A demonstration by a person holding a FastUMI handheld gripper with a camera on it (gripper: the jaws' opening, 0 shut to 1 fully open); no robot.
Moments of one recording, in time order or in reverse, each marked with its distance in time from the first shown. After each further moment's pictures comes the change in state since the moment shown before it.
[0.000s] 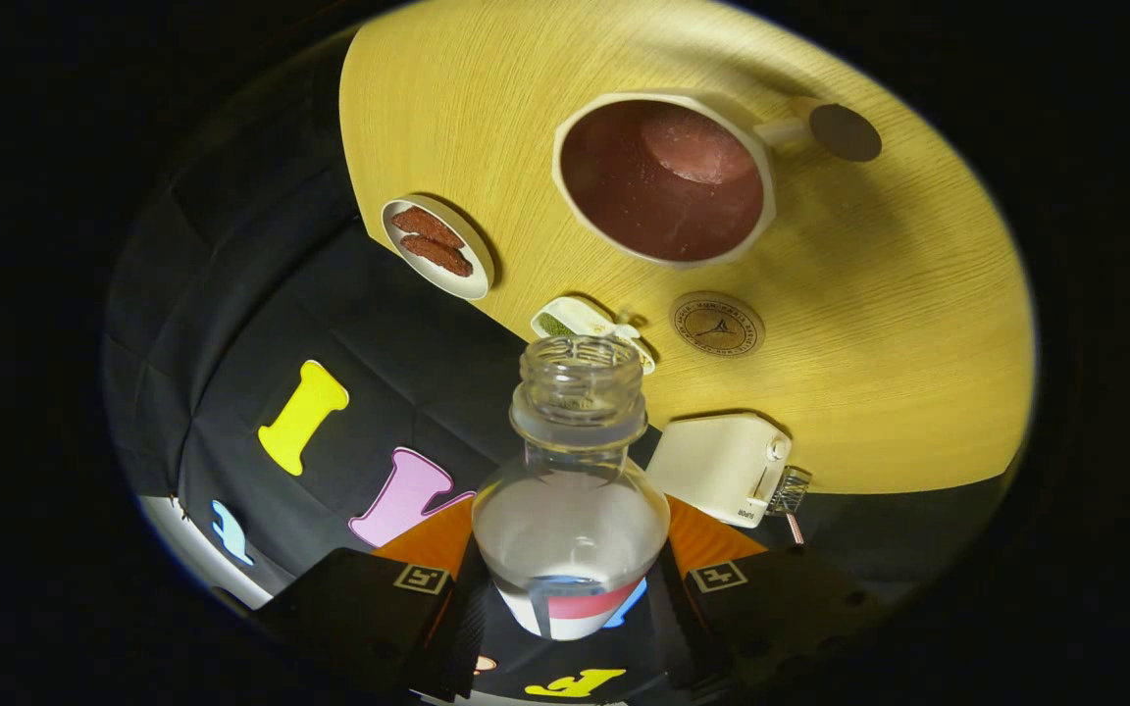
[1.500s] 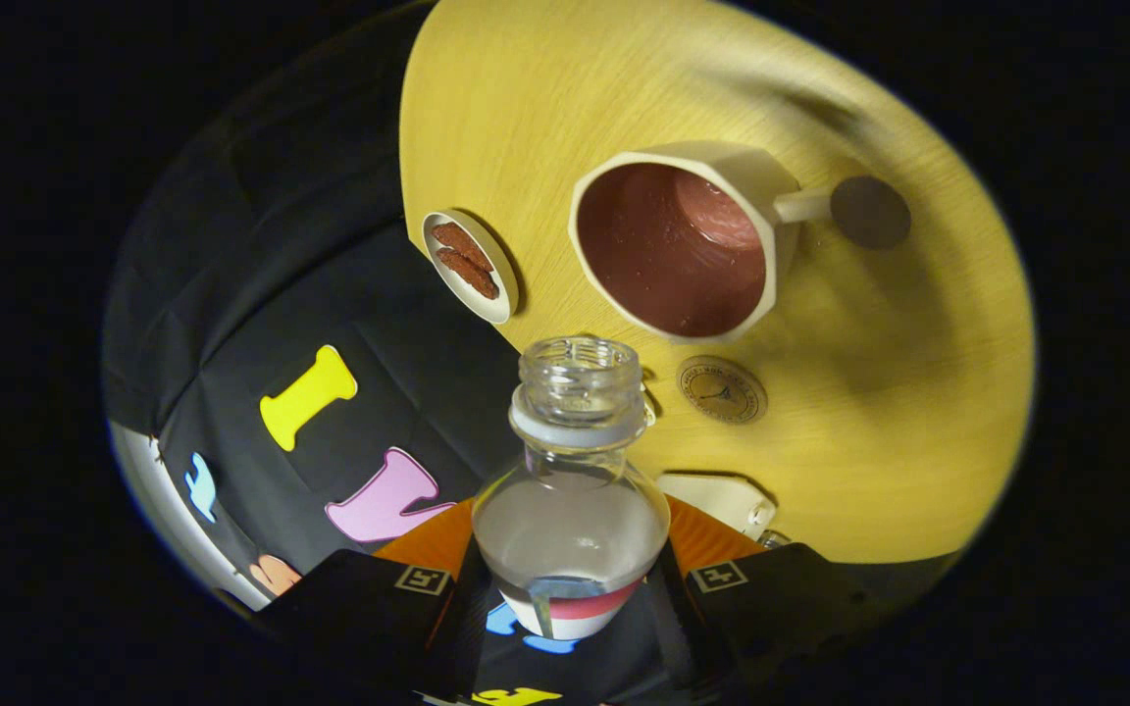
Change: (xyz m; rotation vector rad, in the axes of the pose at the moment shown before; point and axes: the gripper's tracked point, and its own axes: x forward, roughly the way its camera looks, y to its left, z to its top) arm -0.003 -0.013 0.031 -0.263 -0.144 0.107
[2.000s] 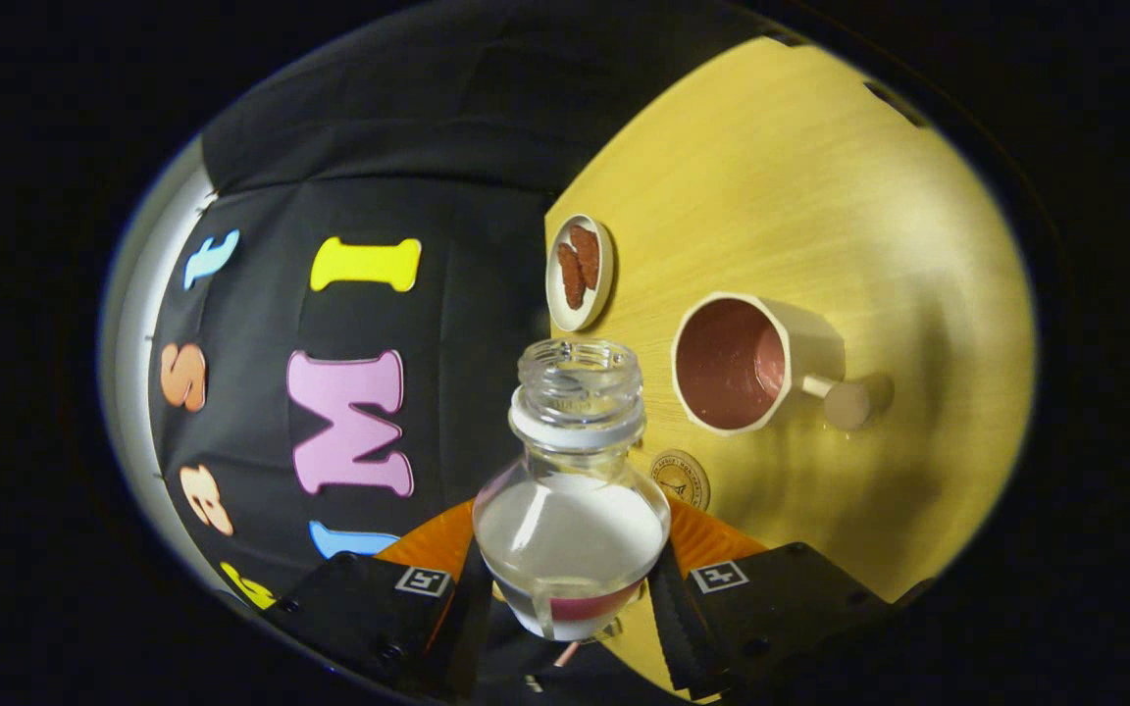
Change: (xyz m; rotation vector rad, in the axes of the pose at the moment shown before) arm -0.047 -0.017 0.005 -0.767 -0.078 0.064
